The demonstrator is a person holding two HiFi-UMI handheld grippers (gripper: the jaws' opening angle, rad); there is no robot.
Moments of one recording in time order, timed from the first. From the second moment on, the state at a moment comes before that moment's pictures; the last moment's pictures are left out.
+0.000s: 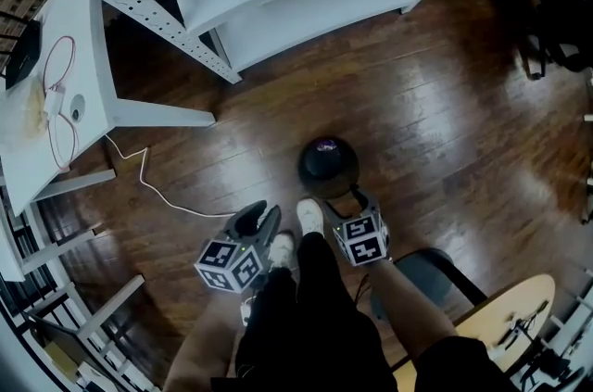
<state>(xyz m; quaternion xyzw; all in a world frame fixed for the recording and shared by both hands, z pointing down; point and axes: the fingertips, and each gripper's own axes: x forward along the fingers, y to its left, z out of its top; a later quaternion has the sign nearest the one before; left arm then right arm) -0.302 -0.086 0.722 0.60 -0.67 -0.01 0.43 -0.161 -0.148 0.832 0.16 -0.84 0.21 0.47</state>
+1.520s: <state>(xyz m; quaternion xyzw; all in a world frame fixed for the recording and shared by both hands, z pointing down) -0.134 -0.083 0.413 0.84 -0.49 -0.16 0.17 0.046 -0.076 0.440 0.54 -0.83 0.10 0.08</state>
